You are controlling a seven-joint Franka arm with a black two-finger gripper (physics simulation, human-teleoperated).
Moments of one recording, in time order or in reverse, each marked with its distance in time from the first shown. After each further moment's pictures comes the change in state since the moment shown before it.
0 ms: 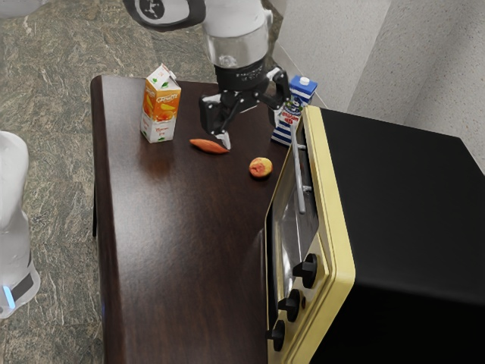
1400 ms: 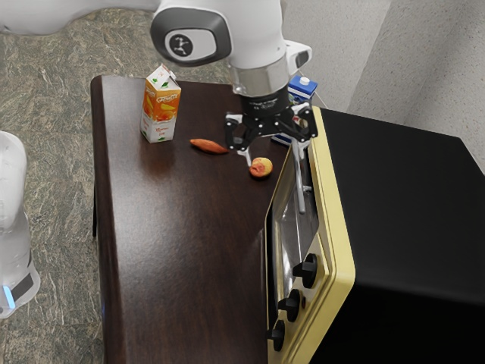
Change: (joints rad) arm 0.082 0.080 -0.038 -0.051 -0.051 0.189 0.496
